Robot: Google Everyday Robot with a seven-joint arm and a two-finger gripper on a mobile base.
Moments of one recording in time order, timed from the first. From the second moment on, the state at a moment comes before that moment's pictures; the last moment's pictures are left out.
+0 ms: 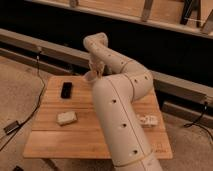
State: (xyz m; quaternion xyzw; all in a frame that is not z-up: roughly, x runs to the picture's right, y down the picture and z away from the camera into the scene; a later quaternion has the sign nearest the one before) arm -0.042 -0.088 0.935 -0.23 0.19 0.65 0.70
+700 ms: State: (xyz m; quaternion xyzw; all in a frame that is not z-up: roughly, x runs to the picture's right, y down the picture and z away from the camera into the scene) arm -0.038 -0.070 0.871 -0.23 0.17 0.68 0.68
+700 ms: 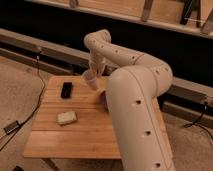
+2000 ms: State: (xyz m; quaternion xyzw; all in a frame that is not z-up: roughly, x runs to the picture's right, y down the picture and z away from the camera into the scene) arm 0.027 -0.018 0.788 -0.20 0.14 0.74 0.62
